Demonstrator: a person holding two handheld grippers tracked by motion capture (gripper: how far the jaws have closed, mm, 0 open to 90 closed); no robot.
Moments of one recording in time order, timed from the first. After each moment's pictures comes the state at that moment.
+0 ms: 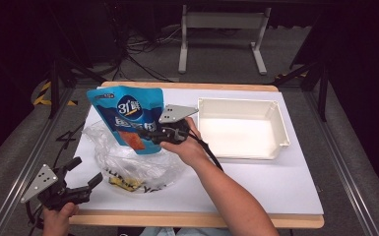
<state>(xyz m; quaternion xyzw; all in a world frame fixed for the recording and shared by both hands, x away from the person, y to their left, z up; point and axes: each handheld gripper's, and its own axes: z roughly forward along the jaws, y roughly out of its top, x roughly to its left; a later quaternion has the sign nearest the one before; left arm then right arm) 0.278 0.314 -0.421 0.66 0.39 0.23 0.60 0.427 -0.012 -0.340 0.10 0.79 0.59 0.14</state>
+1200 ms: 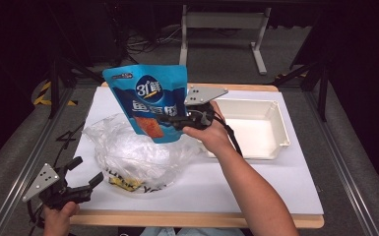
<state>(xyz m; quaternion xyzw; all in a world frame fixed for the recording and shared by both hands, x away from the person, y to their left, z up) 0.279 0.313 -0.421 0.67 0.39 0.23 0.59 0.427 -0.068 -0.281 0.10 0.79 0.59 0.15</state>
